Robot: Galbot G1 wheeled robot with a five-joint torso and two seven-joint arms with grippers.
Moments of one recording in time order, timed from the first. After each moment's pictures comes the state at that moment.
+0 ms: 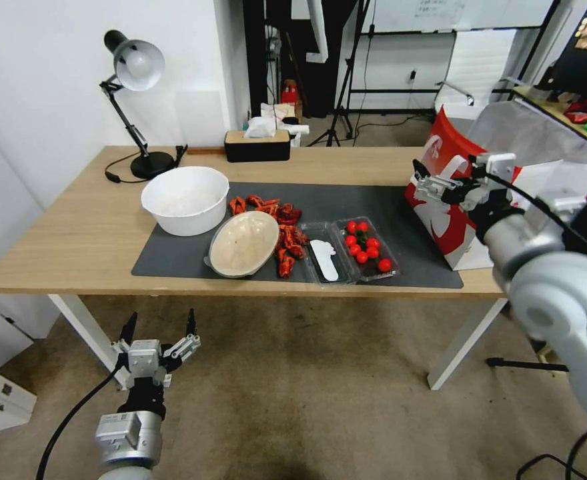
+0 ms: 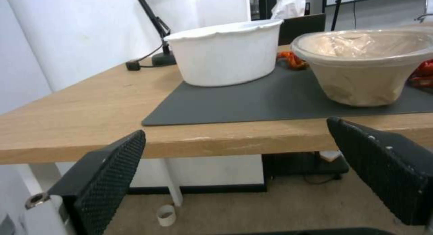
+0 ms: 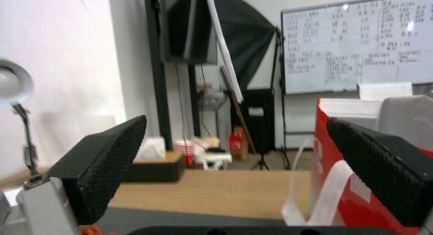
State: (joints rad) left arm 1.81 -1.56 -0.61 -2.20 0.00 -0.09 -0.05; right arm -1.10 0.79 0.44 2.28 0.82 -0.16 0.41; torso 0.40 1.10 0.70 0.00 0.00
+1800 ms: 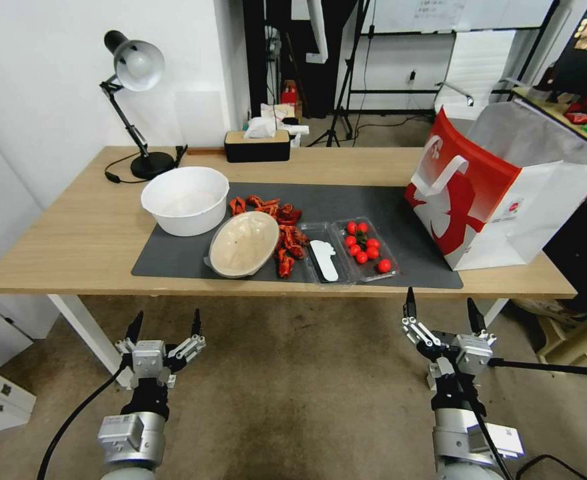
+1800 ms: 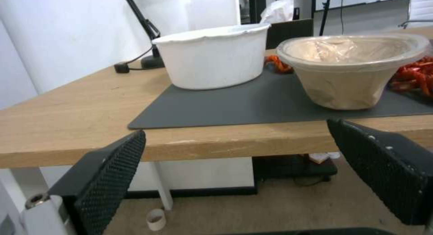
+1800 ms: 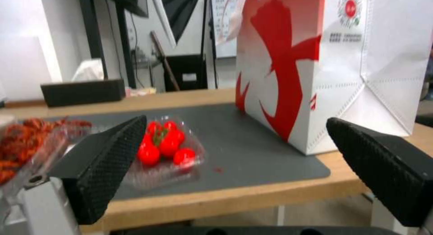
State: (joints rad) left arm 1.82 -1.53 -0.59 -2.19 -0.02 -0.10 -0.05; right arm -1.77 1.23 0.32 2.22 0.11 0.25 0.50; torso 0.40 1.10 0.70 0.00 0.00
